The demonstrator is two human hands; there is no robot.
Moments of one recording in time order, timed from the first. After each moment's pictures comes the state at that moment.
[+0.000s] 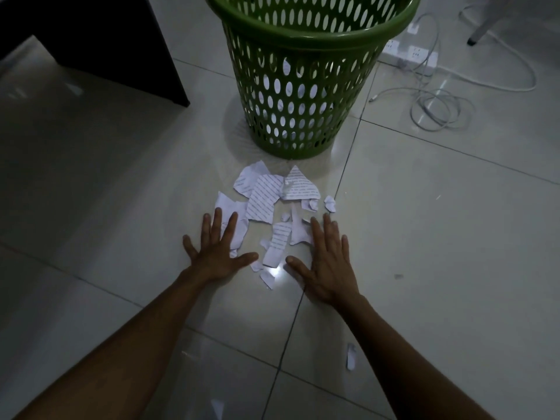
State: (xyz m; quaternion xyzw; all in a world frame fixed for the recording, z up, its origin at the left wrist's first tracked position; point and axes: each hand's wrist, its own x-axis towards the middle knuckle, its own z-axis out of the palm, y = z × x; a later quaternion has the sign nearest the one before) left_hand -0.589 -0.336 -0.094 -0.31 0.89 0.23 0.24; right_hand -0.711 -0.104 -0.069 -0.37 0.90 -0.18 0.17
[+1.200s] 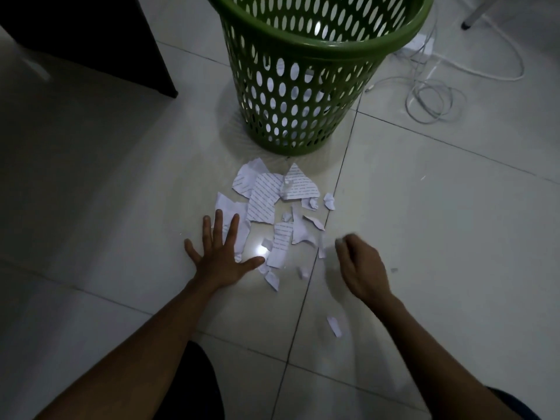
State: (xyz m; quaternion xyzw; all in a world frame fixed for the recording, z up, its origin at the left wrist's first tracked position) left_hand -0.584 -0.327 -0.088 -0.31 0.89 0.26 0.21; right_hand -0.729 -0.083 -0.019 -0.22 0.92 -0.28 0.15
